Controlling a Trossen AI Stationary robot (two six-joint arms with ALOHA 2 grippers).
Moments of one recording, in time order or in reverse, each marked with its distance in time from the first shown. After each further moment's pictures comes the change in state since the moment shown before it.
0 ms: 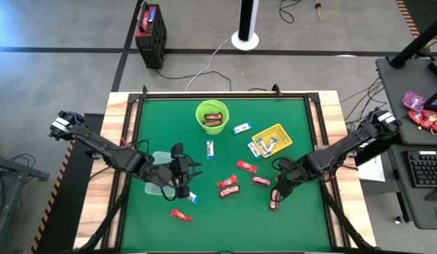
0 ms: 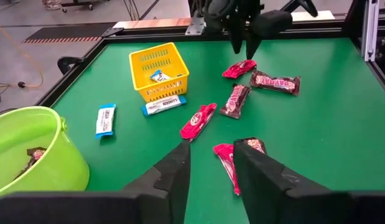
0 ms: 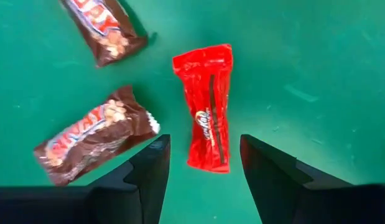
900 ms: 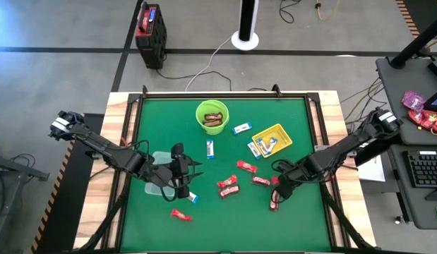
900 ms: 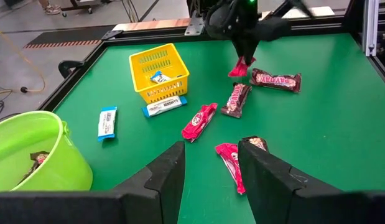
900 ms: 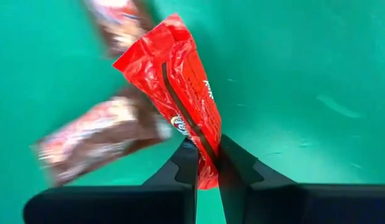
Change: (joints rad) left arm 0.000 0.001 0.000 0.001 0.000 0.030; right arm 0.005 -0.020 -0.100 0.162 -0.018 -0.053
